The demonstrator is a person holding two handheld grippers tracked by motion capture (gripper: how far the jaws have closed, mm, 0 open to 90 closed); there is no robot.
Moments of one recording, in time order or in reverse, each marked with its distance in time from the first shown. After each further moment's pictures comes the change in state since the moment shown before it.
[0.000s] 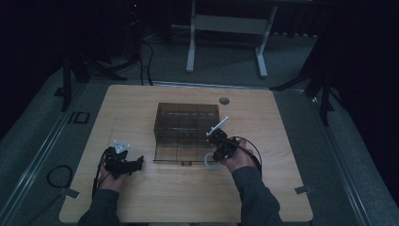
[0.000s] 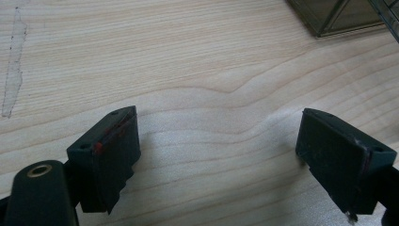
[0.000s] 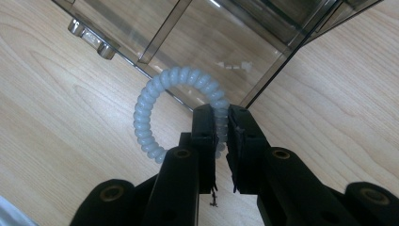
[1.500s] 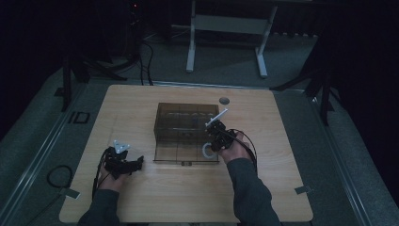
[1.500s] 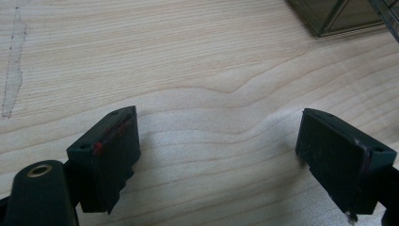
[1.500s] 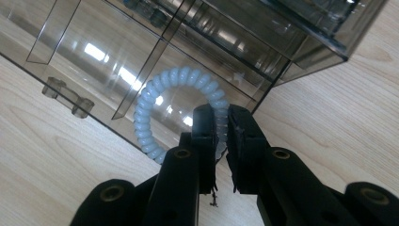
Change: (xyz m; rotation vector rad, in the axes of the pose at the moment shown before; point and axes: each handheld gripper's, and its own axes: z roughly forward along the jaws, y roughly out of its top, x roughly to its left) left arm 0.000 0.000 0.000 0.002 -0.001 0.000; right arm -0.011 0.024 0.006 -0.055 -0.043 0.065
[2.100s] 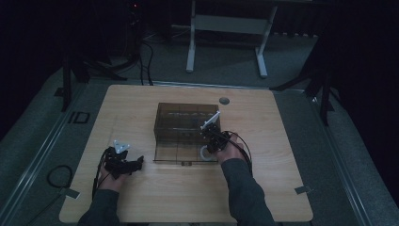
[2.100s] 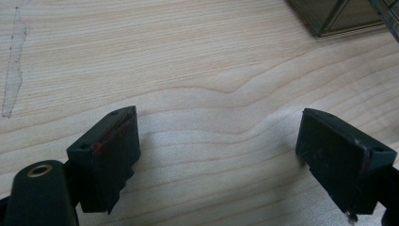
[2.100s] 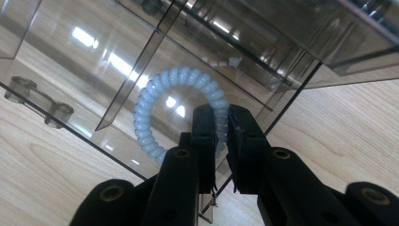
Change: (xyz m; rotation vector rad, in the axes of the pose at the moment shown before) left arm 0.000 0.000 0.000 0.000 0.000 -0.001; right arm 0.007 0.006 0.024 0.060 -0.034 -0.027
